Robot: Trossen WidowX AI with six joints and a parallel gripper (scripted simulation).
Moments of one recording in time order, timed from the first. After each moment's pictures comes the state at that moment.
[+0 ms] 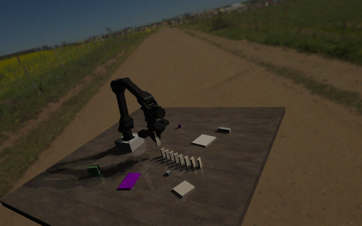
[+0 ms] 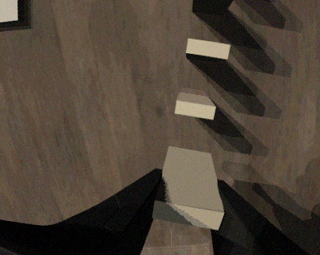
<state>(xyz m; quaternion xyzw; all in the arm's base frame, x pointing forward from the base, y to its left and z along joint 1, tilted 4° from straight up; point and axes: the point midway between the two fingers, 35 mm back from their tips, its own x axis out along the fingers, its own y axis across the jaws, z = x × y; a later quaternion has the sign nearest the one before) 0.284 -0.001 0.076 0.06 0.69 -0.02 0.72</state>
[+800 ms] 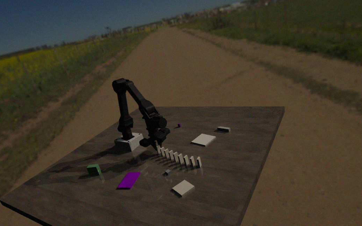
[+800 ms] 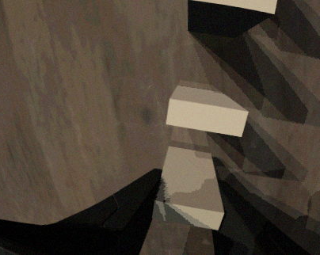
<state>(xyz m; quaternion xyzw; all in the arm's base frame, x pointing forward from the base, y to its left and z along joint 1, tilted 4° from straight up) 0.277 0.004 0.014 0.06 0.69 -0.02 0.72</state>
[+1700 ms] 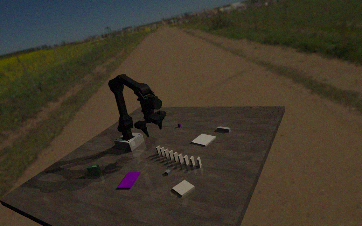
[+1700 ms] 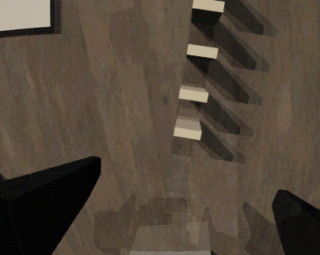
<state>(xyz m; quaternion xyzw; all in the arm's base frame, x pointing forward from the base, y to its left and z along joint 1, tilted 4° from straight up) 0.278 -0.004 0.124 0.07 0.69 -0.02 0.72</state>
